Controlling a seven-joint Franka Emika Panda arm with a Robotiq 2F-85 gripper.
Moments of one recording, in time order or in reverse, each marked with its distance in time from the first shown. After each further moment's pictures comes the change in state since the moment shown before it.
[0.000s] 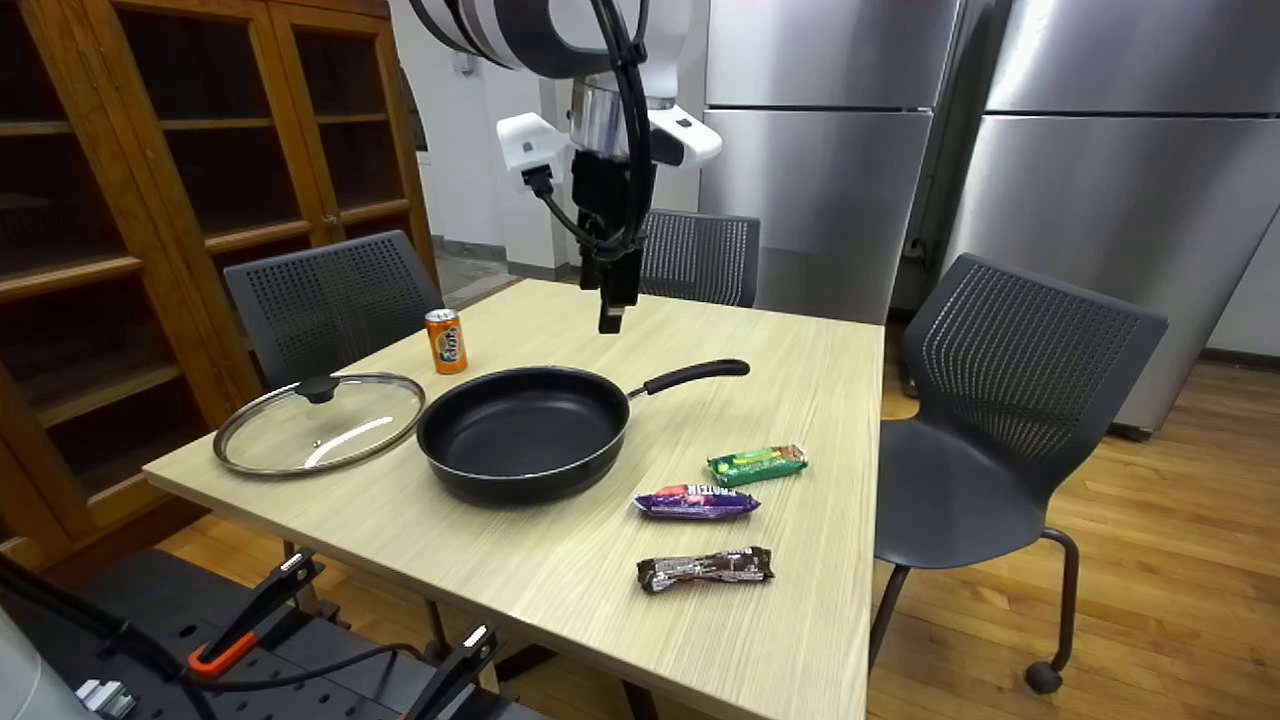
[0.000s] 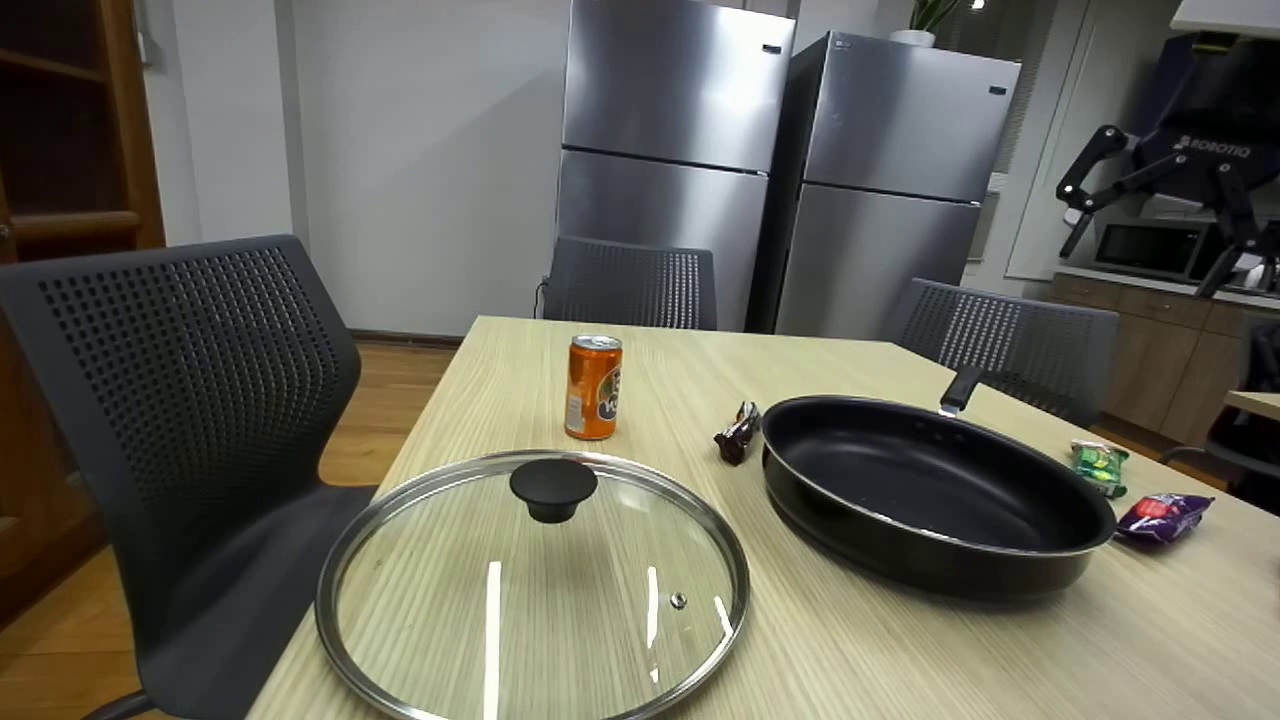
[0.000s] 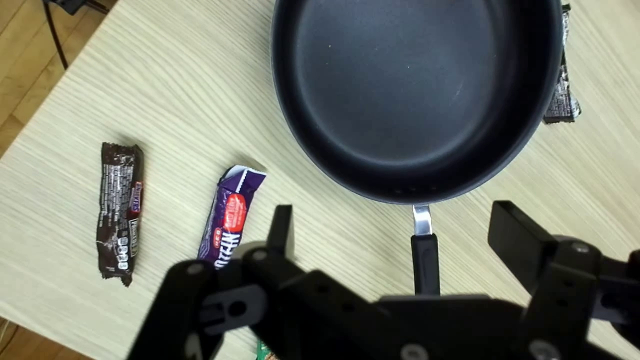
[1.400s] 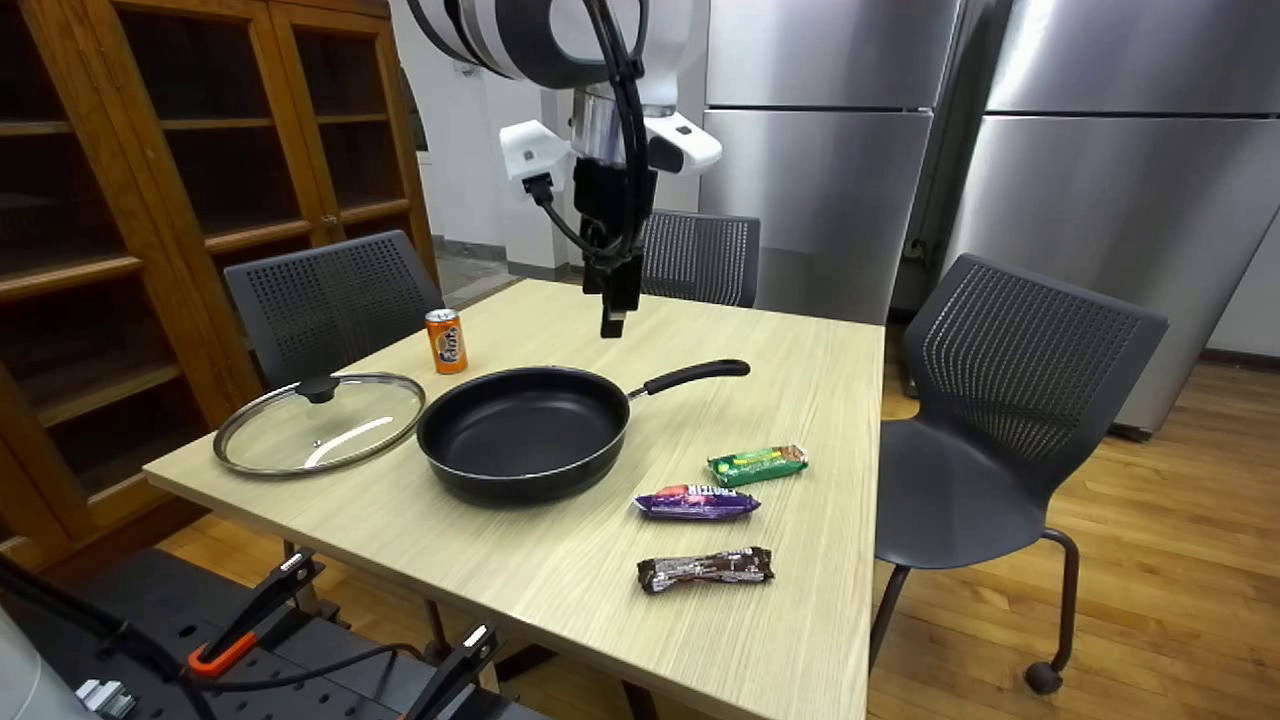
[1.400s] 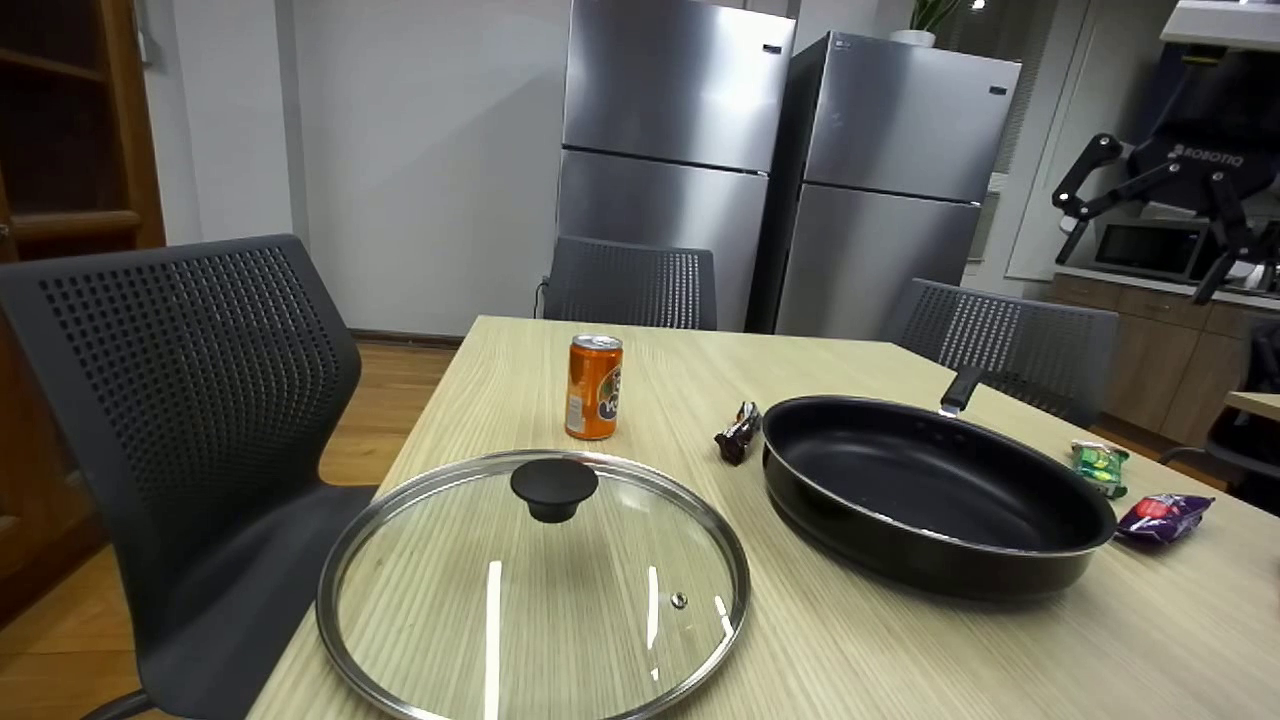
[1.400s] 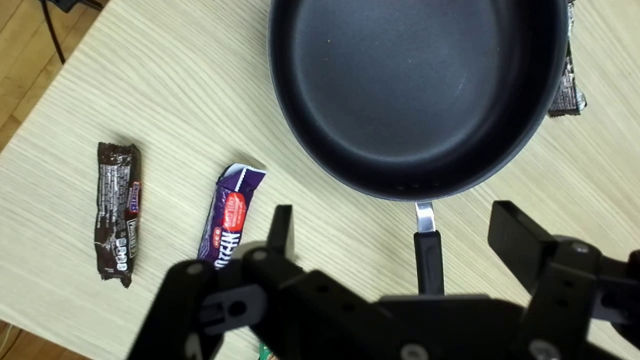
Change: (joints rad) arm 0.000 0.016 0.003 0.000 0.000 0.025 0.016
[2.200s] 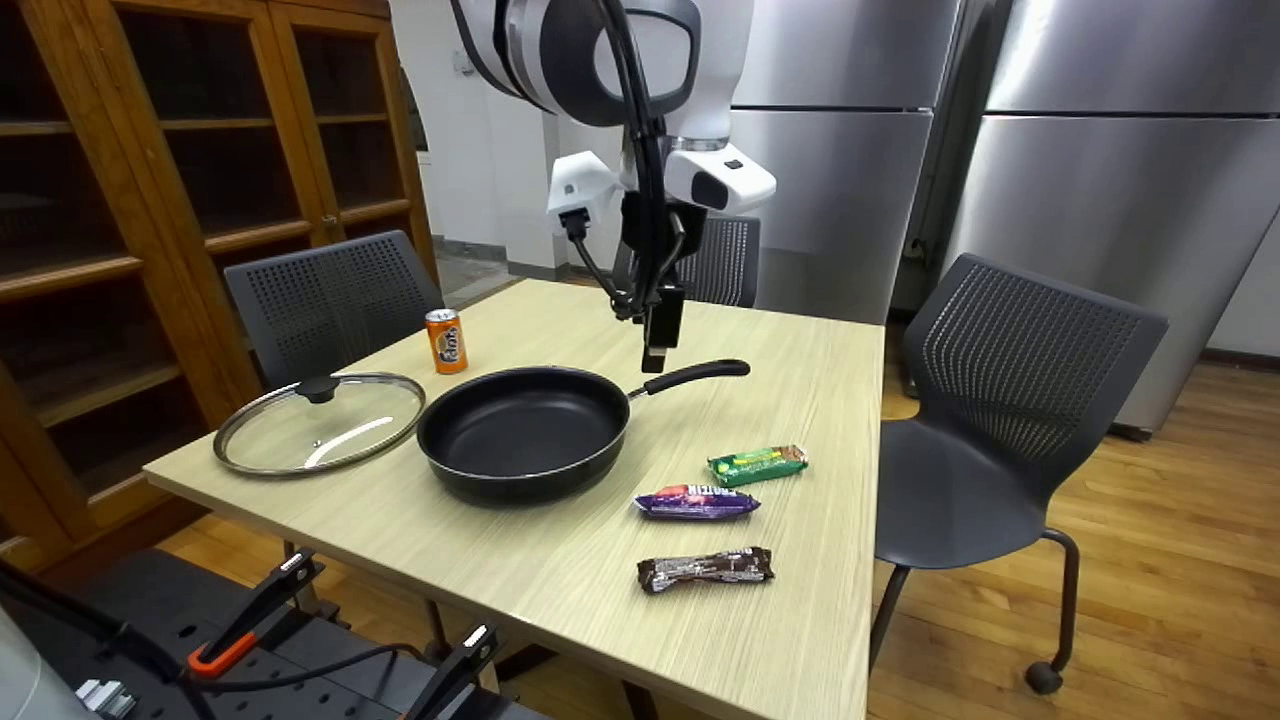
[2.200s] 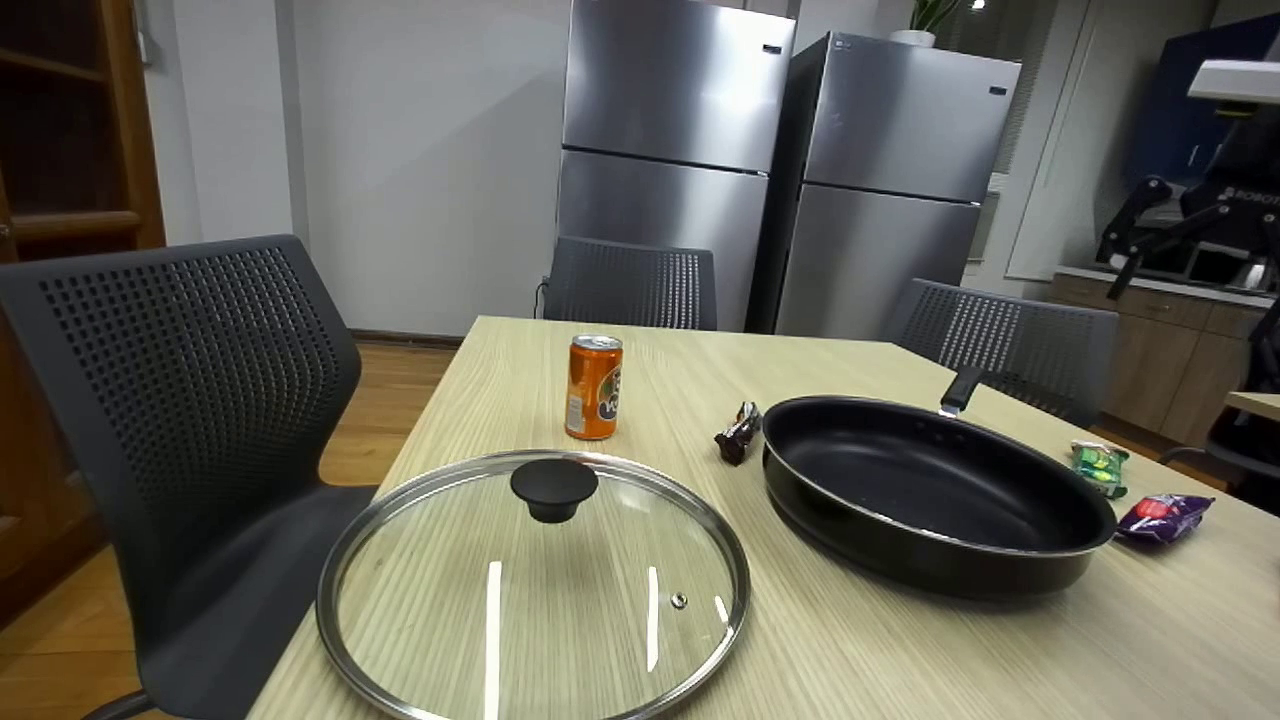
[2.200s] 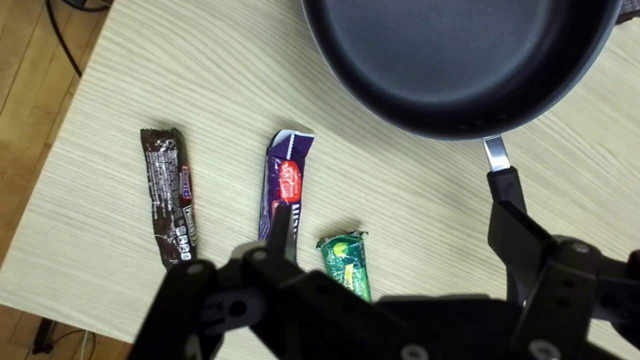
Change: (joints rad) arm -0.046 0.060 -0.058 0.000 0.007 0.056 0.062
